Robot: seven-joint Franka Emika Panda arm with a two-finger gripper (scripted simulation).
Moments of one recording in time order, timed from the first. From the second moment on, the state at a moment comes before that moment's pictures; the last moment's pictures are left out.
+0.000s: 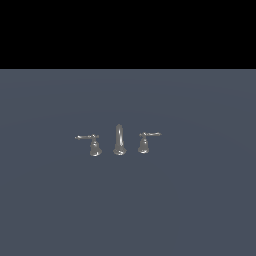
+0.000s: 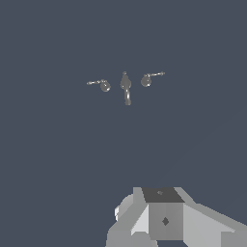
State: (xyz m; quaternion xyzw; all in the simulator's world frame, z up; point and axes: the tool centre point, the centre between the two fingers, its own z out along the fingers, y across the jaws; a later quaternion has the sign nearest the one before) arm -0.243 0.004 0.474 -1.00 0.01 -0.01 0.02
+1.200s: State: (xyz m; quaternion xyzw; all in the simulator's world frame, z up) arm -0.125 0.024 0.324 -0.96 0.28 -0.01 0.02
